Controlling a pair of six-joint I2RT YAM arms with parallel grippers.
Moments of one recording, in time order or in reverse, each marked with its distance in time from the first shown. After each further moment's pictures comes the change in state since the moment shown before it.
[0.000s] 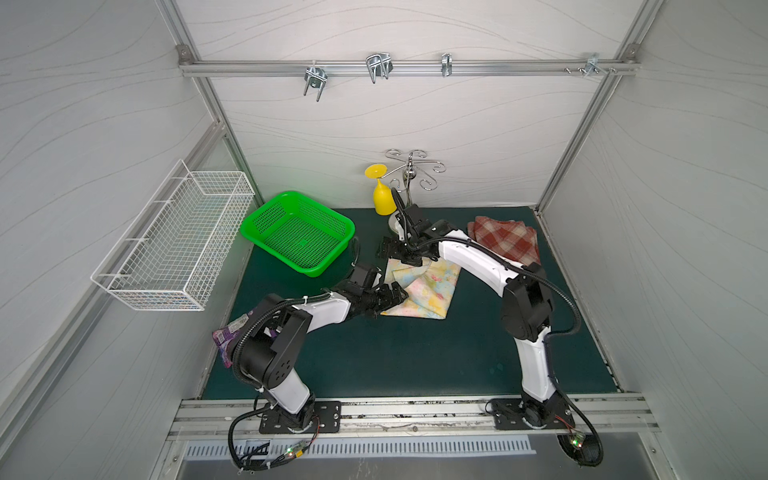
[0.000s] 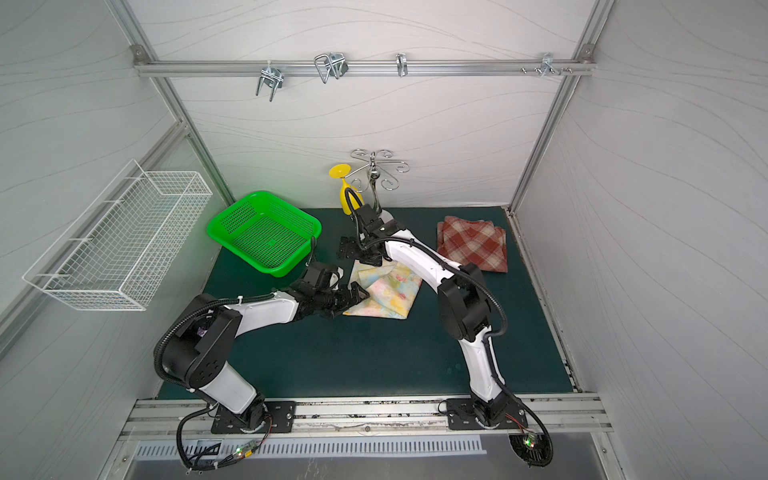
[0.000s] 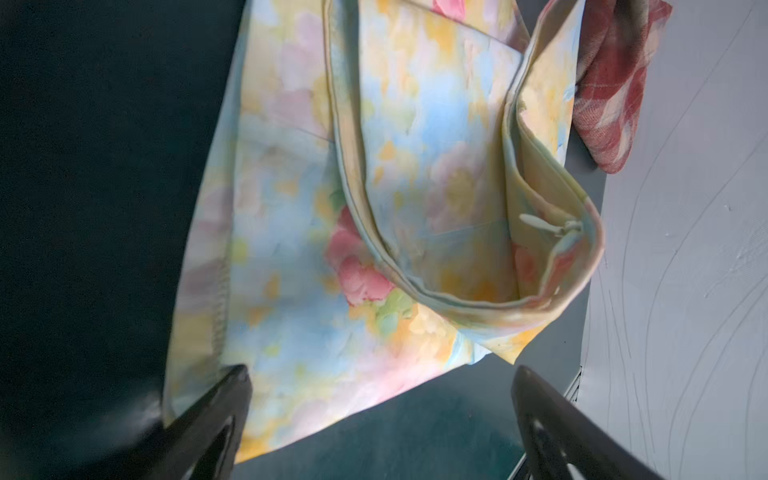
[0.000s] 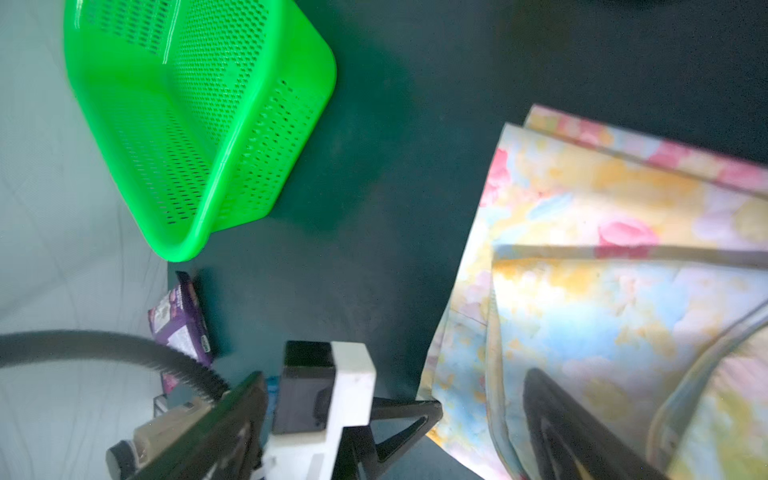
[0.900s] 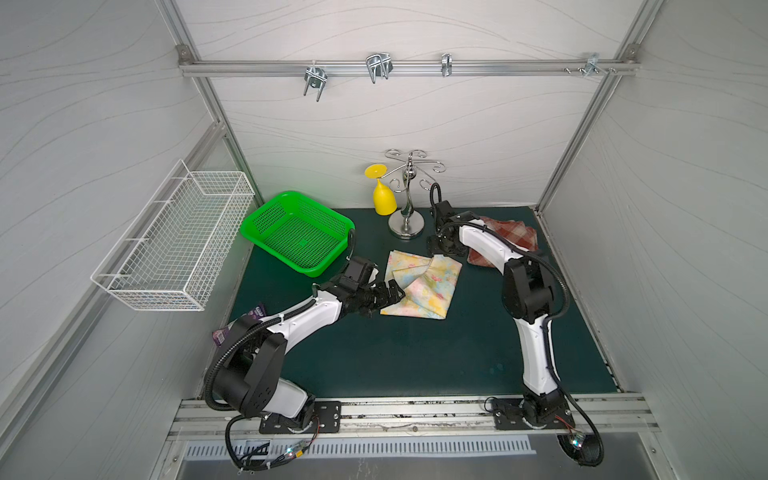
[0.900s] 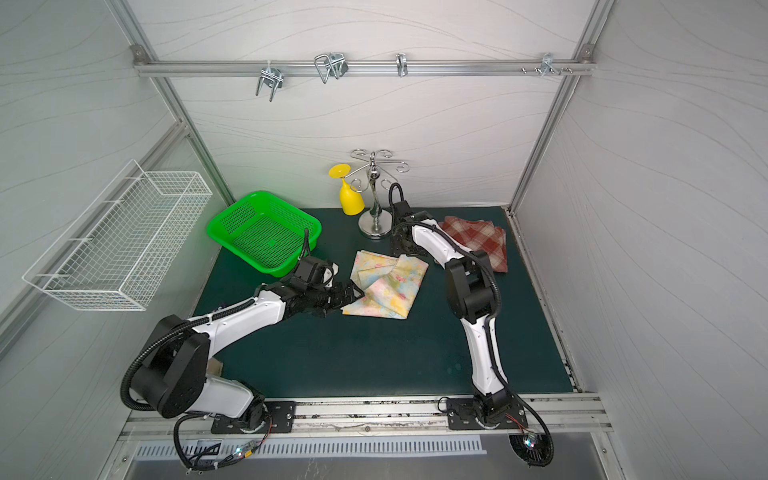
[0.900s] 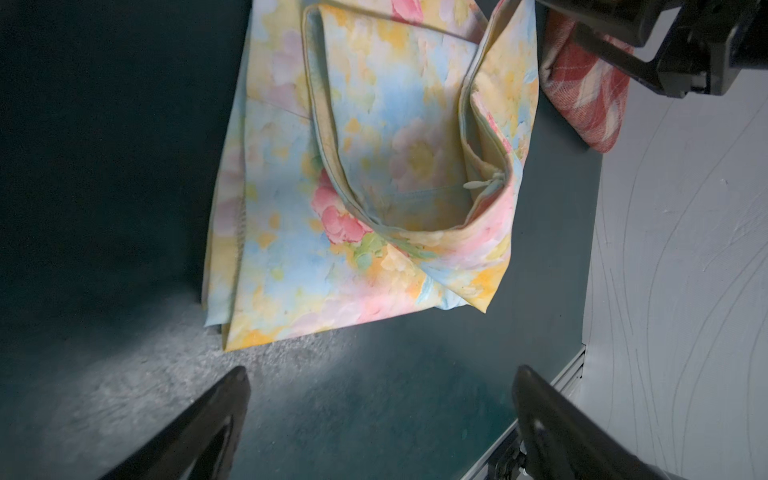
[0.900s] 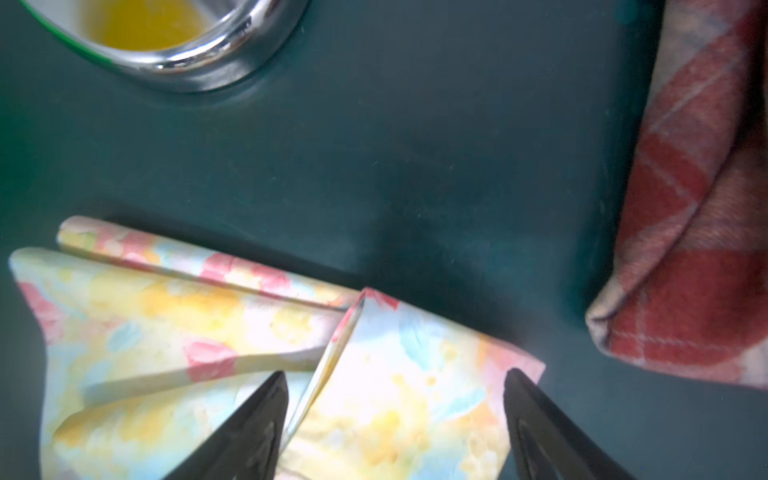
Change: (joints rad) left arm 0.000 -0.163 0.064 -0.265 -0.024 0.072; right arm -0.246 0.135 -0.007 -0.150 0.346 -0.302
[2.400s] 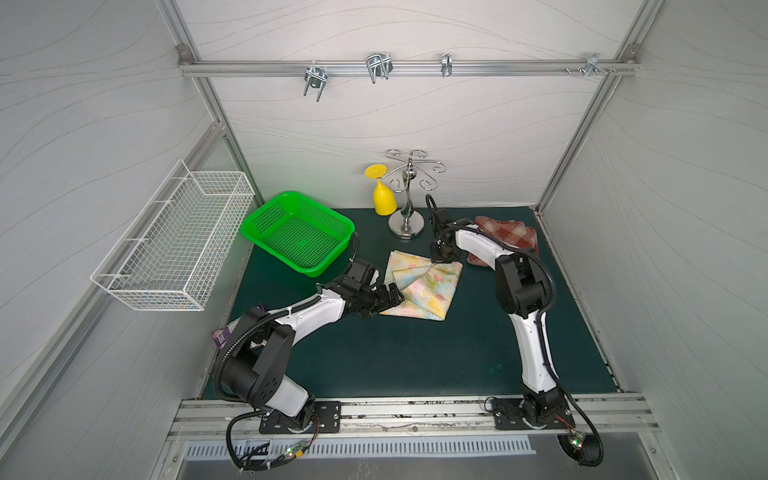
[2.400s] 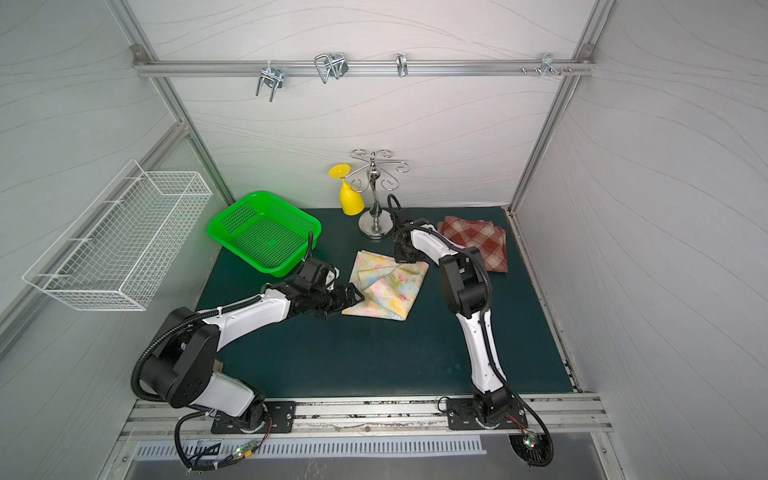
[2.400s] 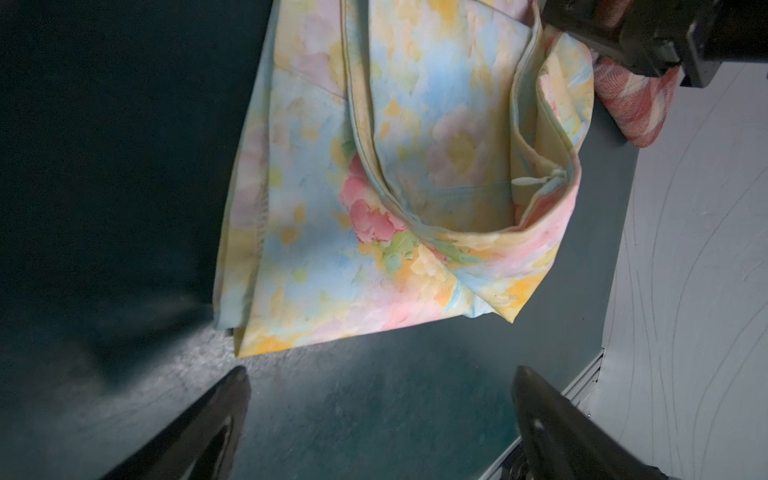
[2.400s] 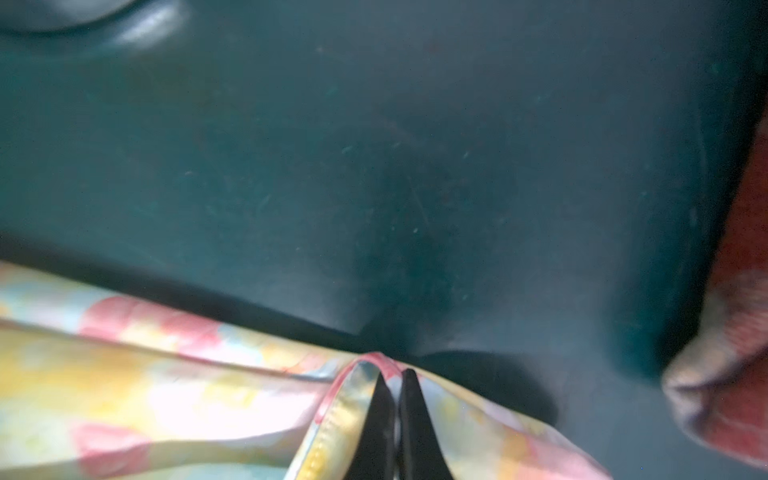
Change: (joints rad) left arm 0.000 0.059 0.000 0.001 -0.003 0.000; right arm -0.014 0.047 -0.057 0.066 -0.034 -0.001
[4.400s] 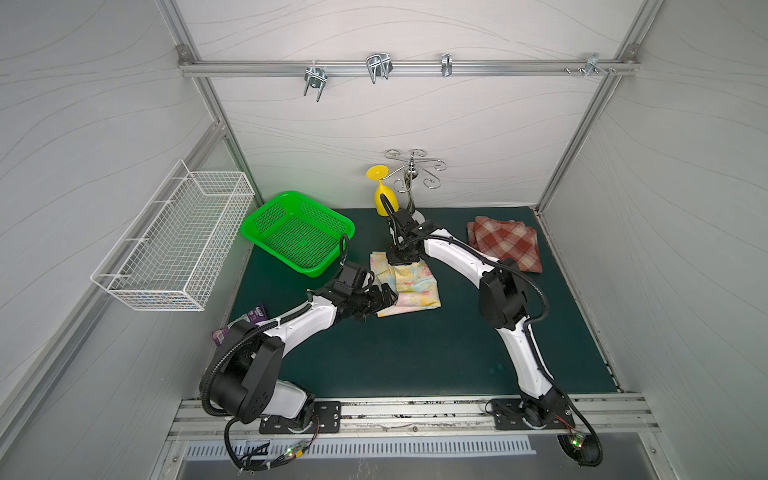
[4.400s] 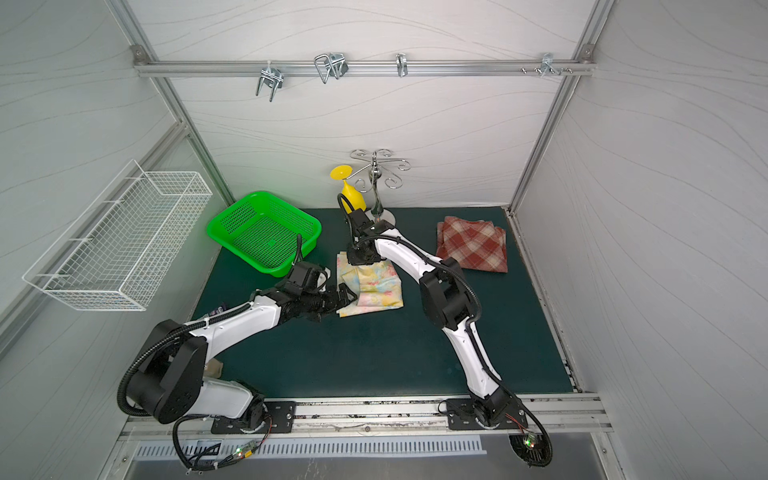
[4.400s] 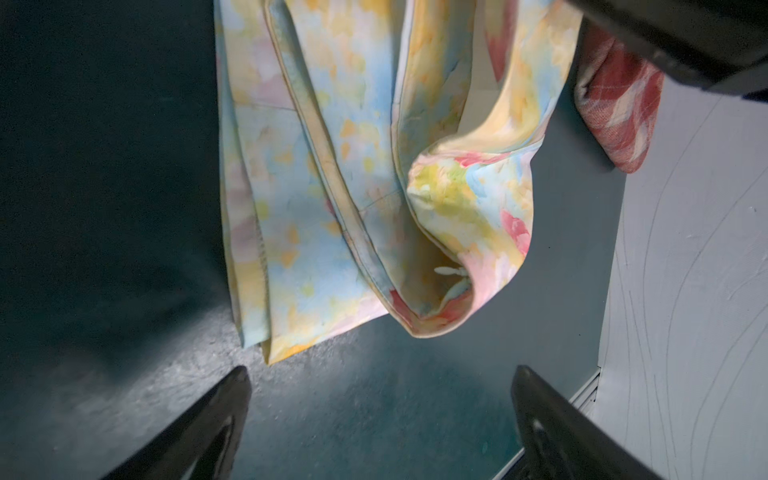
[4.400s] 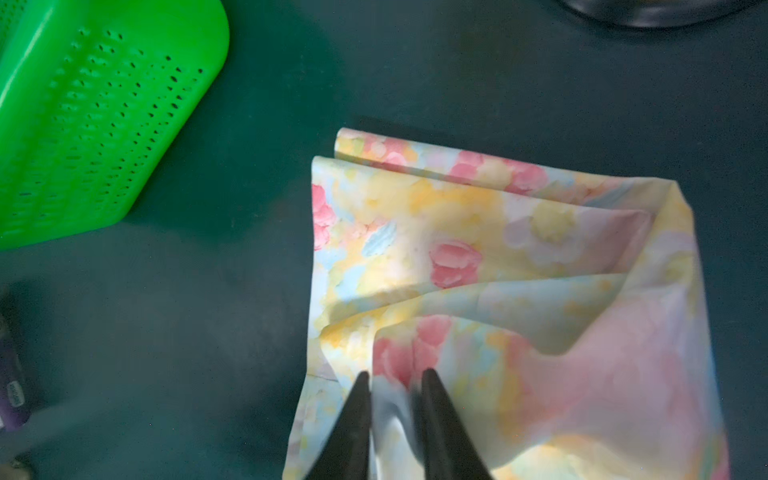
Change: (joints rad) left arm 0.051 -0.104 -0.074 0.024 -0.027 -0.020; right arm 0.275 0.034 0.216 -0.019 -0.192 0.118
